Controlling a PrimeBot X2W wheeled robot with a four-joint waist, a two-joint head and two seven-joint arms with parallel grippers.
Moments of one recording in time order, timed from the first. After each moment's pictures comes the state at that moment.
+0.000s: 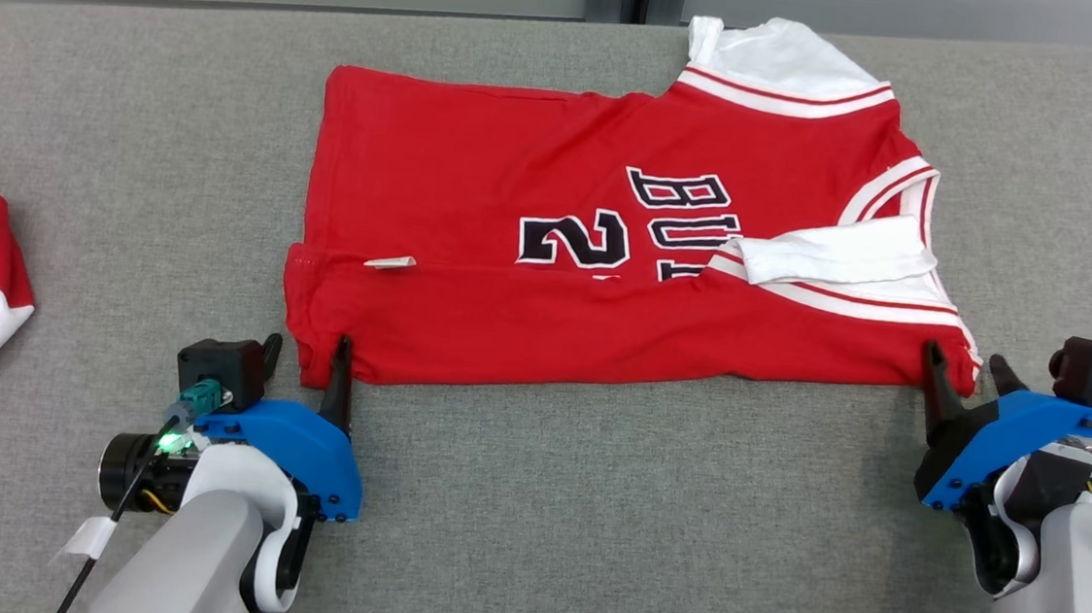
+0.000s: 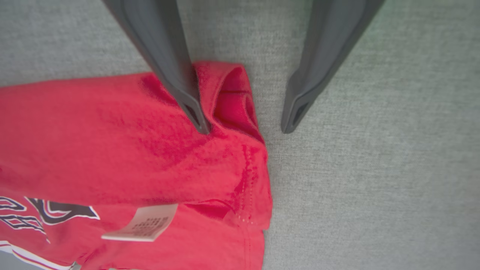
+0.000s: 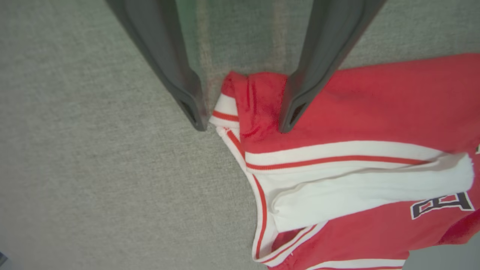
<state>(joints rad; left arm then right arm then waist) -0.44 0.27 -0.57 0.60 -0.66 0.18 -0.07 -0.45 -0.05 -0.27 0.52 0.09 0.13 0.18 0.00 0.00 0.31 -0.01</state>
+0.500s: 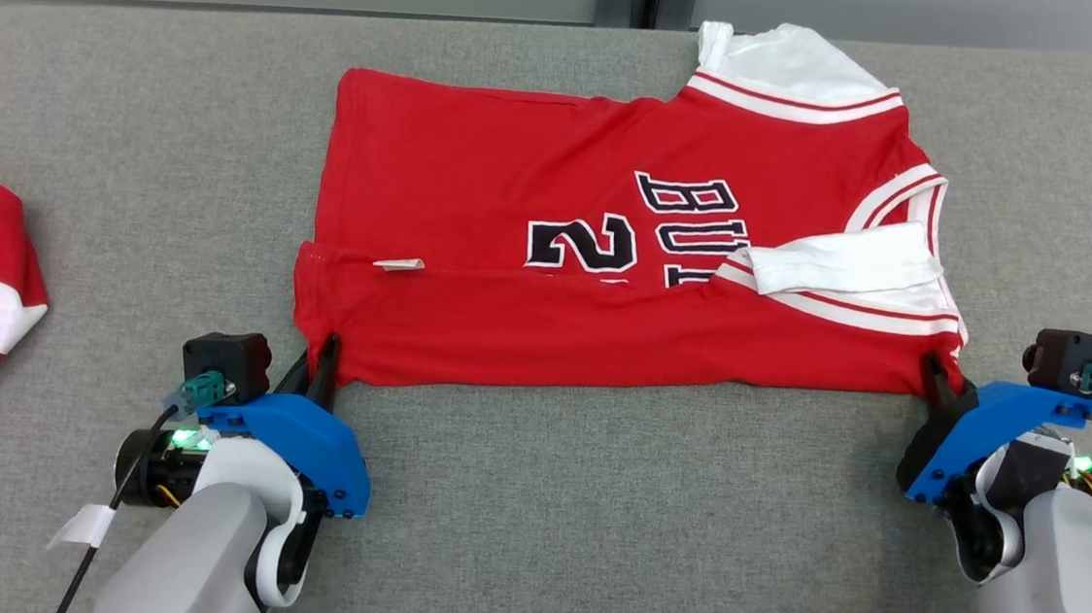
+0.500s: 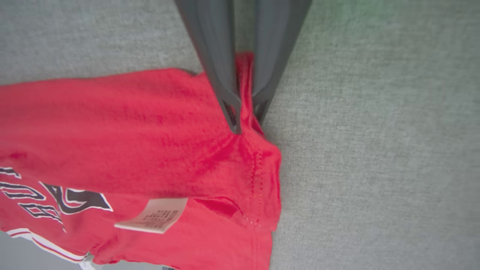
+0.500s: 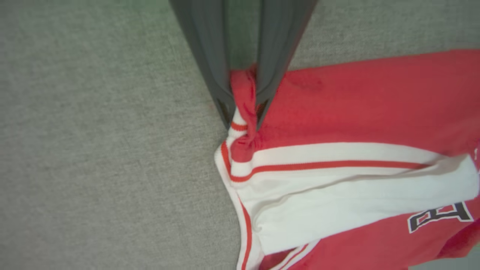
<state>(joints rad) -0.47 0.24 -0.57 0.66 -0.71 0.11 -0.08 -0.52 -0.05 -0.26 0.68 0.10 0.13 0.21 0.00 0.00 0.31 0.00</state>
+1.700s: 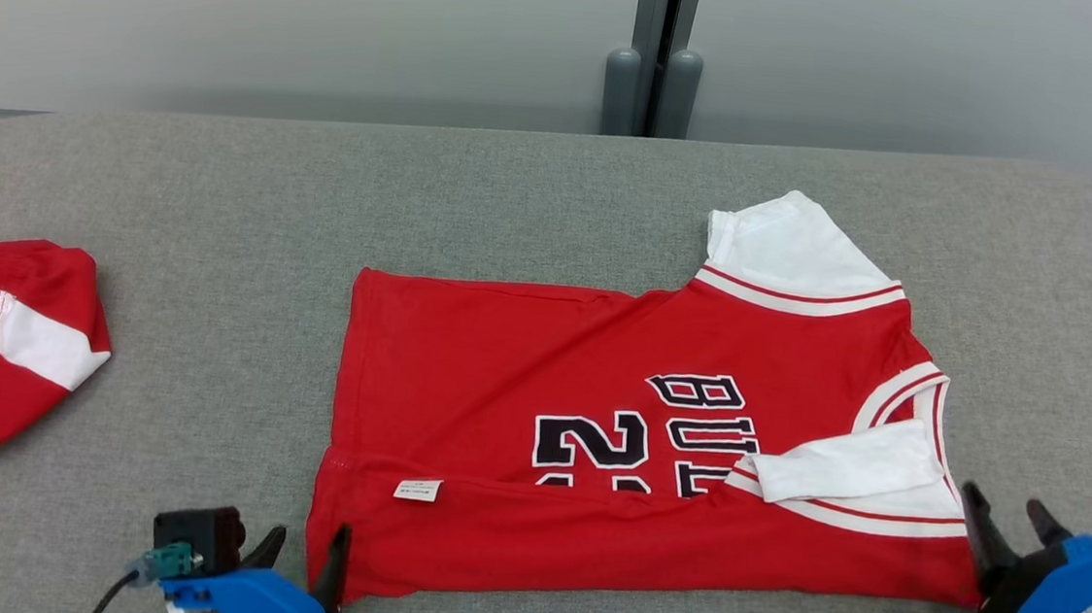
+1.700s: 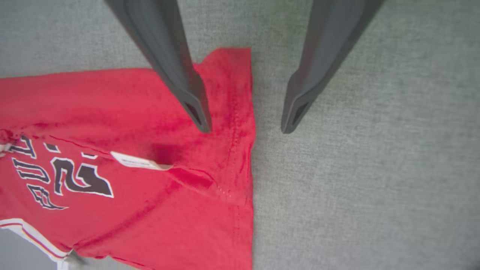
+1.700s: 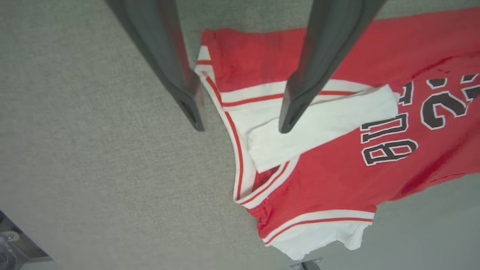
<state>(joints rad) -0.04 0.41 -0.59 0.14 -0.80 0.29 0.12 -0.06 -0.05 -0.30 0.10 0.25 0.13 0.44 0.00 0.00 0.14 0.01</state>
